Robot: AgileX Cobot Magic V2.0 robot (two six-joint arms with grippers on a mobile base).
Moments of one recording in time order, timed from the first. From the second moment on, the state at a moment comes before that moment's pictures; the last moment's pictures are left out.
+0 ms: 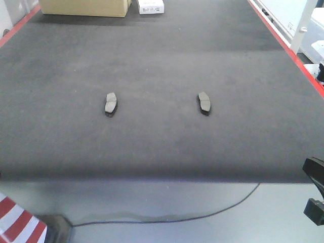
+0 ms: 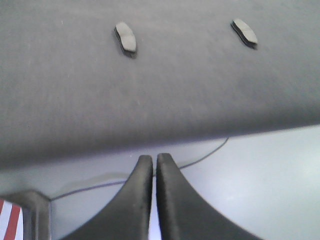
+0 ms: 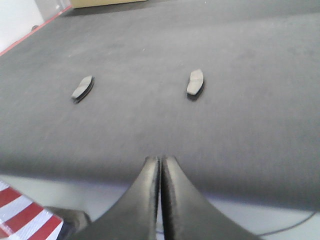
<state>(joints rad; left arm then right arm) -0.30 0.60 -0.60 -0.04 0.66 -0.18 0.29 0.51 -0.42 -0.04 0.32 0.24</state>
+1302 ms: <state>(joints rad) -0.30 0.60 -0.60 -0.04 0.66 -0.18 0.29 0.51 -0.42 -0.04 0.32 0.24</state>
